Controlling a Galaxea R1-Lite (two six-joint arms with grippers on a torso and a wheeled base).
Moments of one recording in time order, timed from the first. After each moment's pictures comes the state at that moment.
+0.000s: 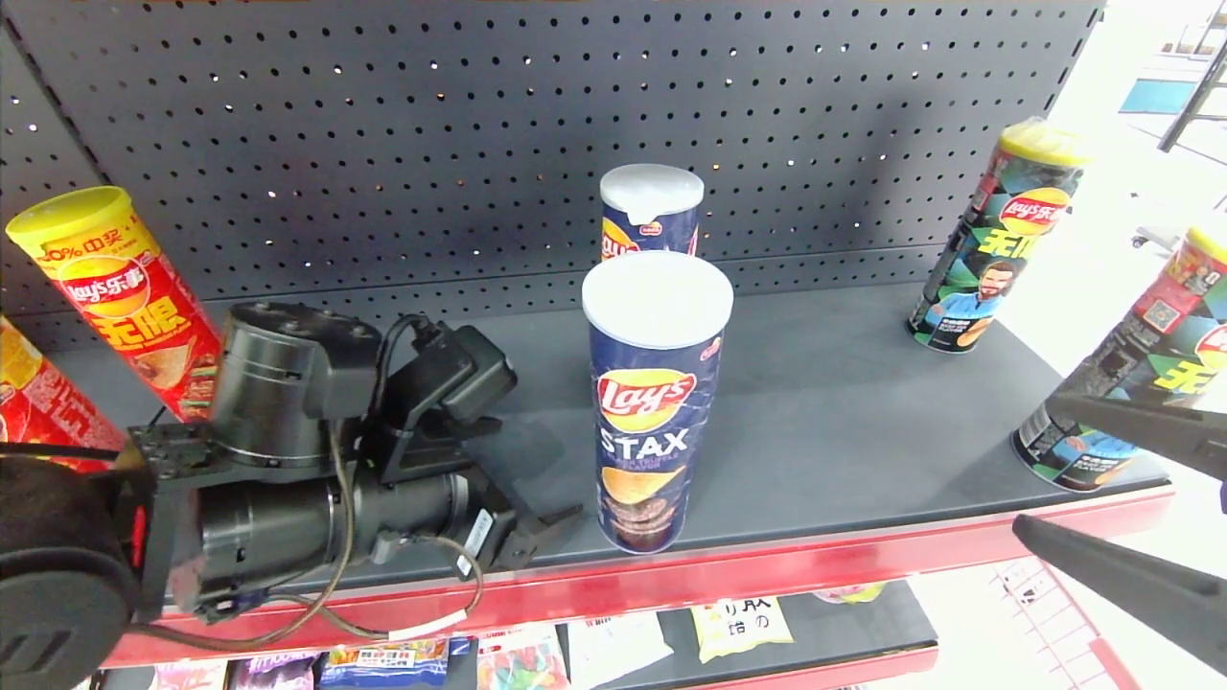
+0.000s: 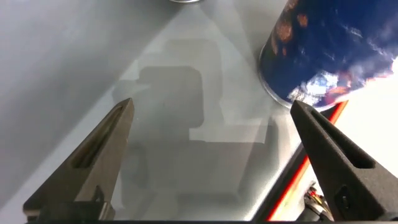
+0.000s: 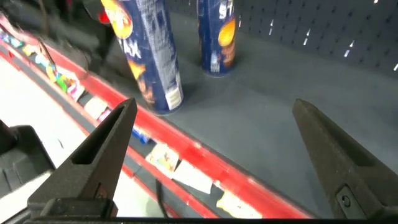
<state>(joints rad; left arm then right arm) -0.65 1.55 -0.72 -0.32 -0.07 0.19 0.60 0.92 -0.52 -0.31 0.17 -0.06</state>
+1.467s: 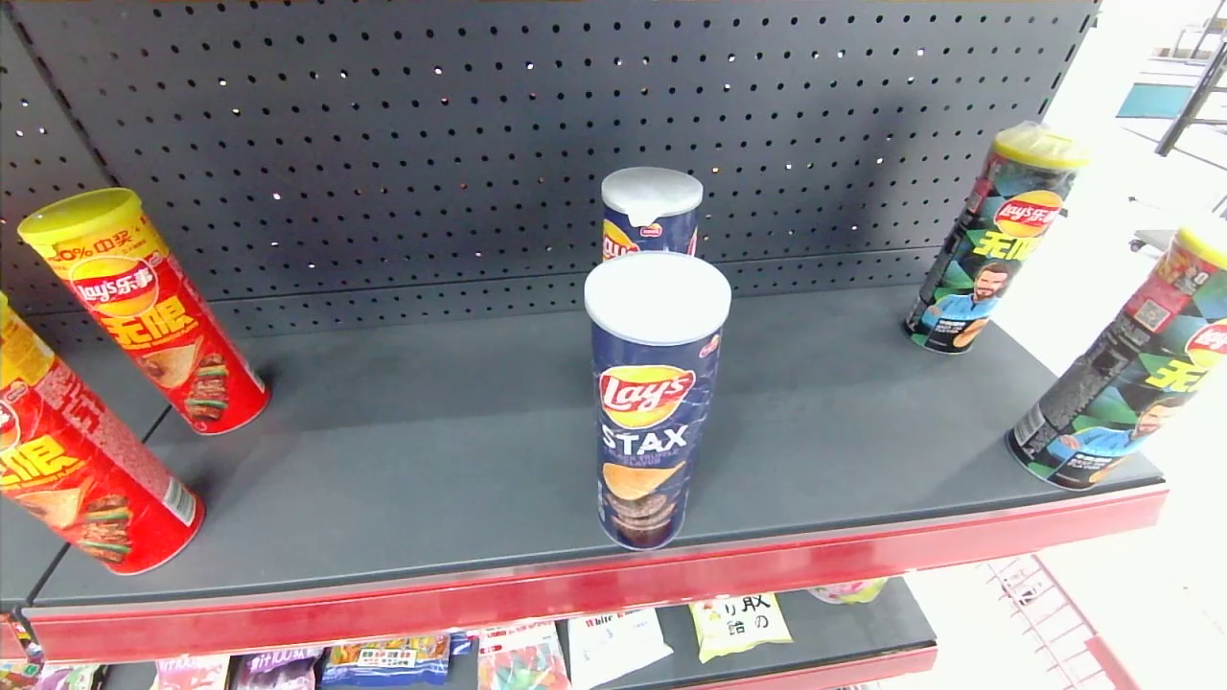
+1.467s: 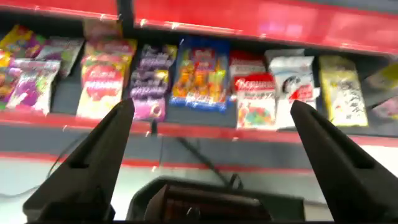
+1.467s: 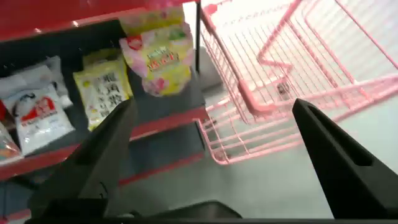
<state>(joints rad) 0.00 0.02 -0.35 0.59 0.03 -0.17 -0.11 0.11 -0.29 0.41 -0.08 0.00</state>
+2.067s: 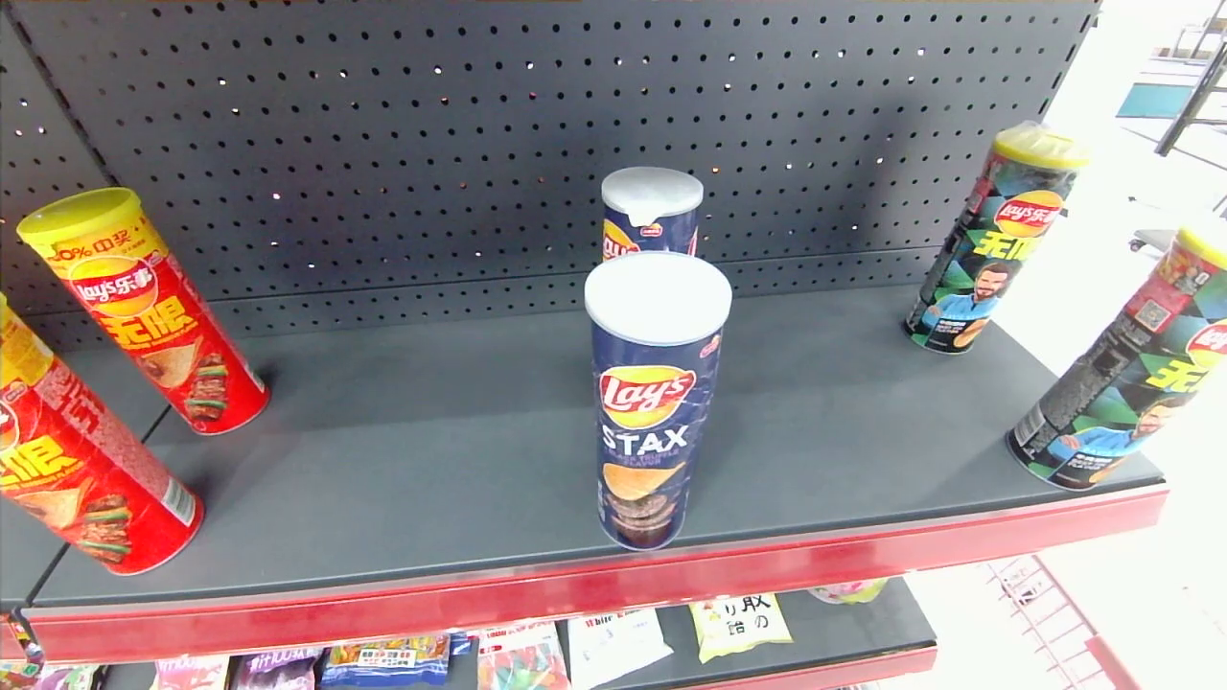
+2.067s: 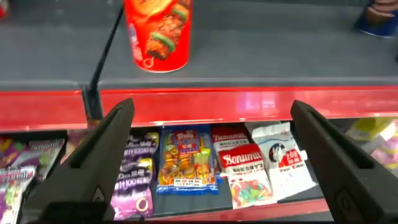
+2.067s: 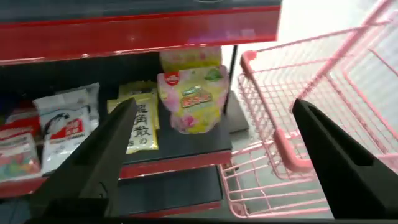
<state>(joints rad) 0.01 0.00 -0.01 -0.03 -0.03 -0.09 -0.11 0.10 0.00 0.00 0.08 -0.05</state>
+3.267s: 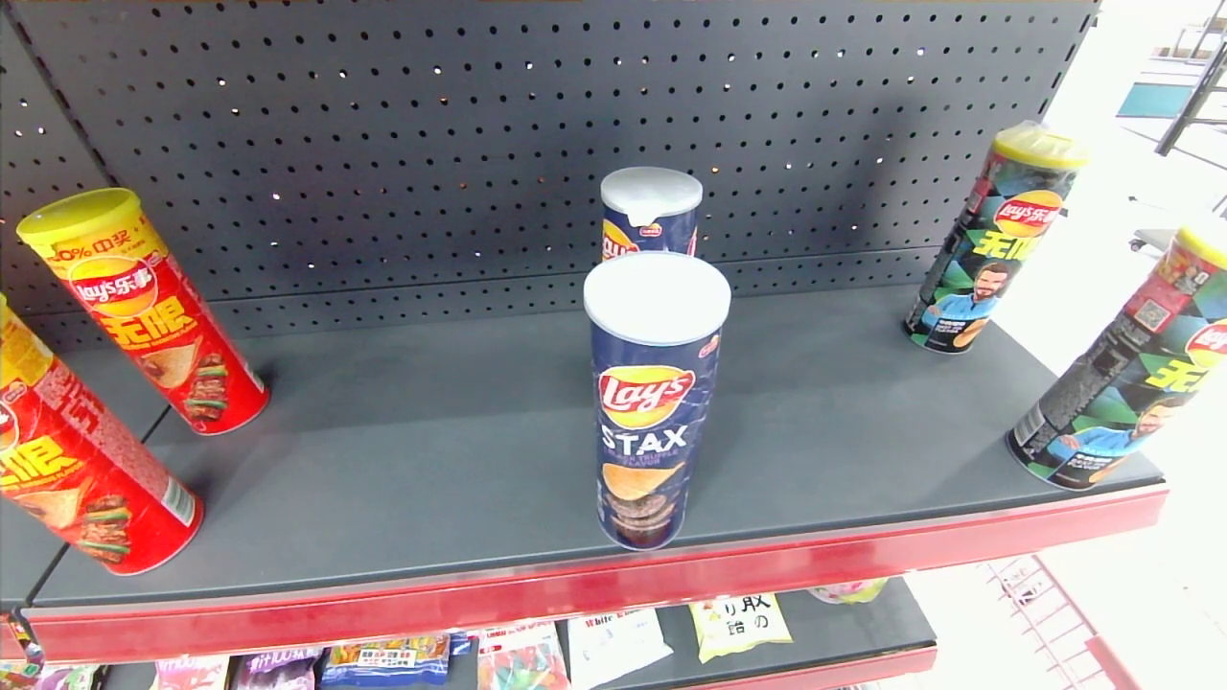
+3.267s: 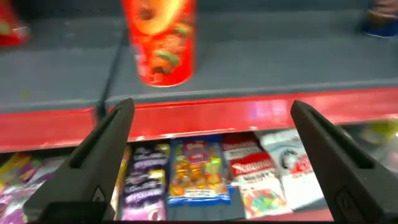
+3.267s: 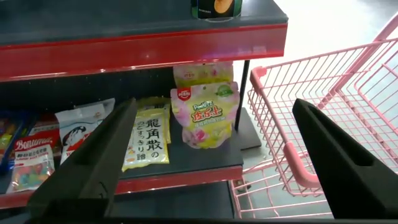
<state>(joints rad) 0.00 0.00 0.00 -0.08 0.04 -0.03 0.00 0.00 0.00 0.00 -0.01 0.00</state>
